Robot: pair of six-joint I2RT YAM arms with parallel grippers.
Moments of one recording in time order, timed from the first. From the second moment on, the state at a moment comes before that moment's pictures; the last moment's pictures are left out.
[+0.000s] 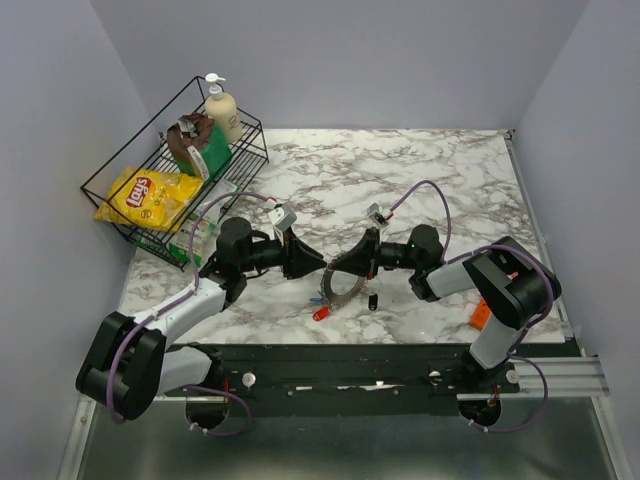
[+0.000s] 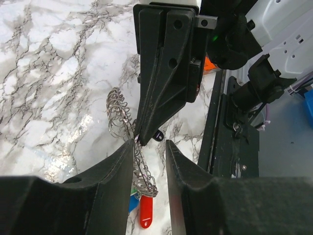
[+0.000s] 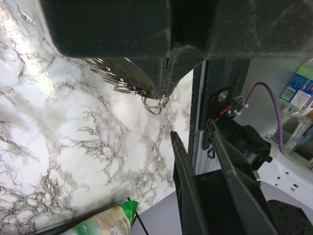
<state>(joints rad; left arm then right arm) -0.44 1.18 0.48 0.54 0.85 -0.34 0.55 1.73 0.50 1.29 -0.92 0.55</state>
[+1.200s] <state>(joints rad) -0.44 1.31 0.46 0.60 0.88 -0.38 0.55 1.73 0.50 1.29 -0.92 0.56</state>
